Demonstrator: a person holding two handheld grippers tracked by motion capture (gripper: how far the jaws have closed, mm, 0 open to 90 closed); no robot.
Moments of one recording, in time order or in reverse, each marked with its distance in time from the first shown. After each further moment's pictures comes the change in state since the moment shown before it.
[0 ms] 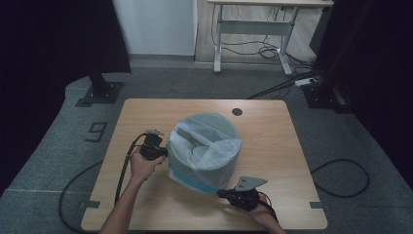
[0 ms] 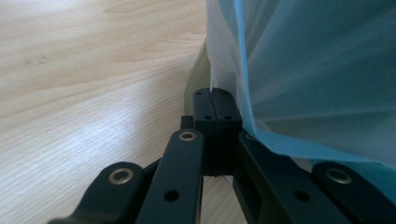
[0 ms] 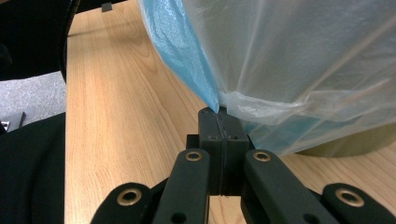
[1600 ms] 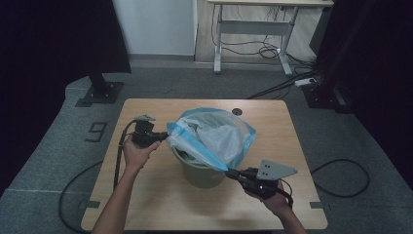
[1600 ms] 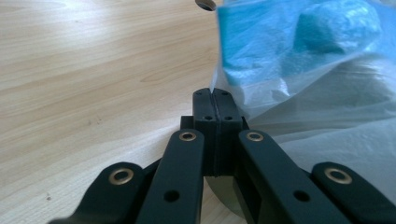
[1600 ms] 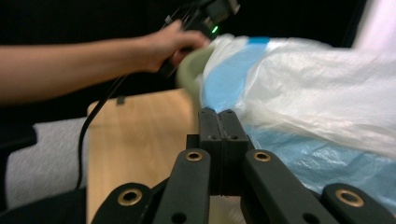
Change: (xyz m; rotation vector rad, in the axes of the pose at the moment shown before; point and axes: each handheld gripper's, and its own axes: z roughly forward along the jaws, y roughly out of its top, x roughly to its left) left arm -0.005 0.032 -0.045 -0.145 0.068 0.011; right arm 0.014 0.089 -0.076 -0.265 -0.036 -0.140
